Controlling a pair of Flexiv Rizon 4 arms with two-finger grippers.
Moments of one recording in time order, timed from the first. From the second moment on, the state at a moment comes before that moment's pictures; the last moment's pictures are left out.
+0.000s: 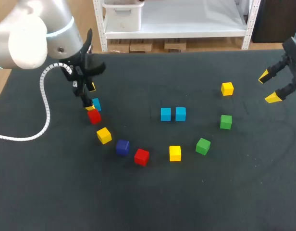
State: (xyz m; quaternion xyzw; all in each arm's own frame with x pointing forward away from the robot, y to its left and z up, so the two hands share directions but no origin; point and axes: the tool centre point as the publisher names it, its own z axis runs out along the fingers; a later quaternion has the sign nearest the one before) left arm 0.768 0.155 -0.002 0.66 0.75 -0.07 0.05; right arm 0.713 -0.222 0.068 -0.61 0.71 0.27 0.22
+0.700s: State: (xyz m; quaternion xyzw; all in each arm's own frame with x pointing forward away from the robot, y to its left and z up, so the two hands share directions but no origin) left arm 0.757 0.153 -0.003 0.63 0.77 -0.05 0.04; right arm 0.713 -0.222 0.068 -0.61 0.71 0.27 0.22
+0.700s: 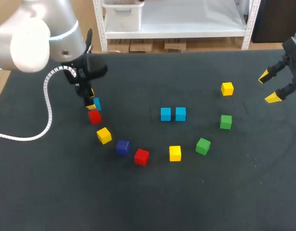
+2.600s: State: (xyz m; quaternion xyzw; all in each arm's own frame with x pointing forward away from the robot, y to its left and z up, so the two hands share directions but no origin) left arm 0.711 -0.008 0.022 0.71 0.70 -0.05 0.06; right arm 0.713 -0.222 0.068 -0.61 0.71 0.27 0.22
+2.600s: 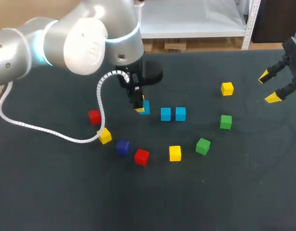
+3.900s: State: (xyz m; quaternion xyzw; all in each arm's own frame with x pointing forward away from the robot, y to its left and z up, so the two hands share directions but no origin) left arm 0.696 -0.027 0.005 0.71 0.70 -0.07 0.06; right arm 0.713 -0.222 0.068 -0.61 0.71 0.27 0.22
